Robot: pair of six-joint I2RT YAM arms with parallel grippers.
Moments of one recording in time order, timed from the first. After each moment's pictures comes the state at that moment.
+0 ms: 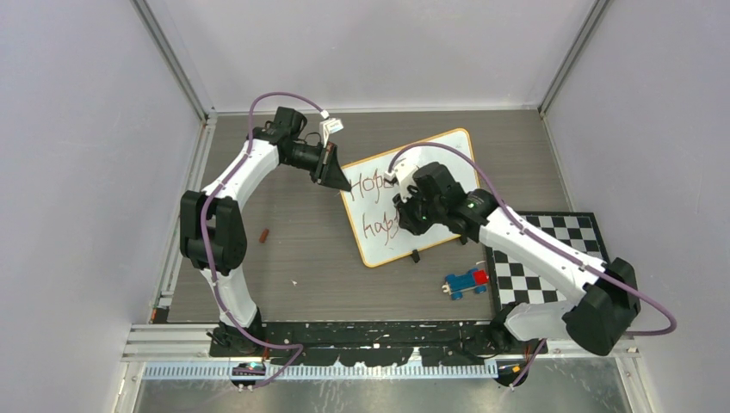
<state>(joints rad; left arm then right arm) -0.25 1.84 1.56 -0.81 1.08 0.26 0.72 1.31 1.07 -0.58 -0.09 -0.04</state>
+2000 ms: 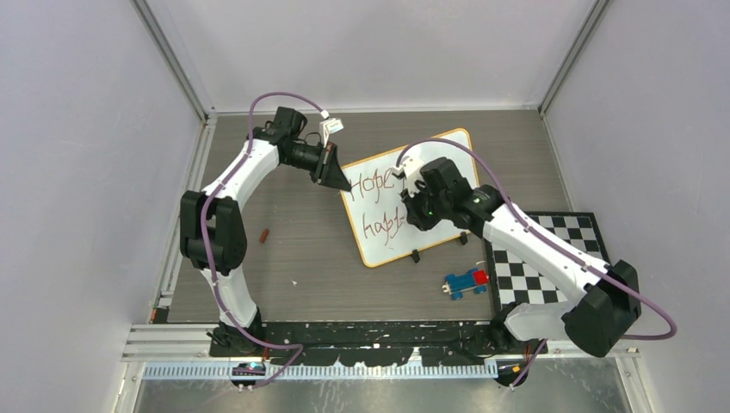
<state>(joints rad) -0.25 1.84 1.57 -0.81 1.08 0.26 0.66 1.30 1.09 -0.62 -0.07 -0.05</state>
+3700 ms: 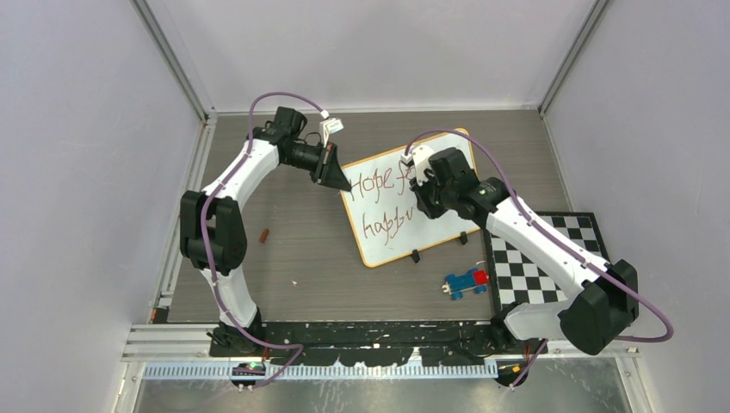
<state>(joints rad) -0.25 1.84 1.57 -0.81 1.08 0.26 0.59 1.30 1.11 -0.62 -0.01 -0.10</state>
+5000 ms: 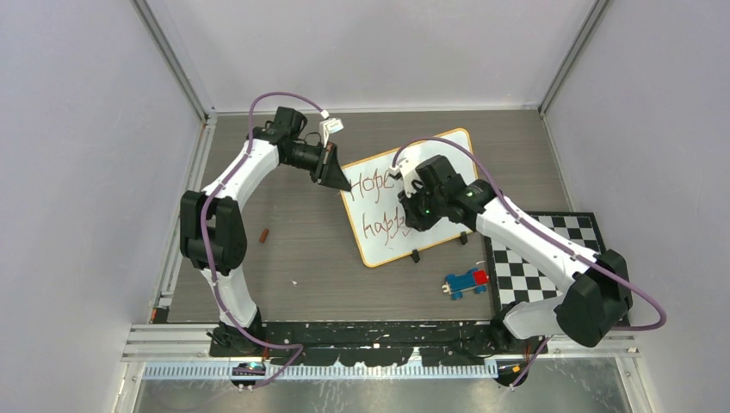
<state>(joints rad) -0.25 1.84 1.57 -0.81 1.07 0.26 0.65 1.35 1.10 -0.66 -0.11 -0.06</state>
